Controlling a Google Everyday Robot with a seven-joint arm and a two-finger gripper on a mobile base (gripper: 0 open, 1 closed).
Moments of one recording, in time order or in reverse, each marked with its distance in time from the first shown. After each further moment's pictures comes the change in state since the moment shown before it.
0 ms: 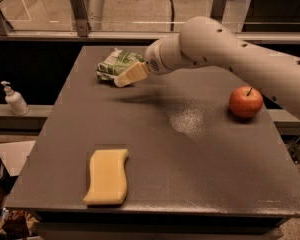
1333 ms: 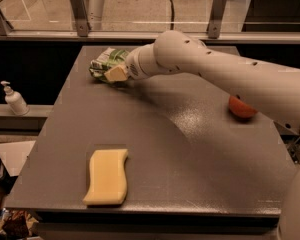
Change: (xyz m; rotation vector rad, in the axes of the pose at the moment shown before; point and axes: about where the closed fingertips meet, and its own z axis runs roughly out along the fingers) arm -0.011 0.024 0.070 -0.027 -0.029 0.082
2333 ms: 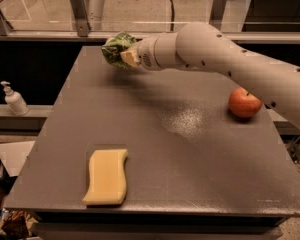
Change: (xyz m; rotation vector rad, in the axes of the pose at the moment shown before) arm -0.040 -0.006 -0.063 0.028 -0.164 -0.041
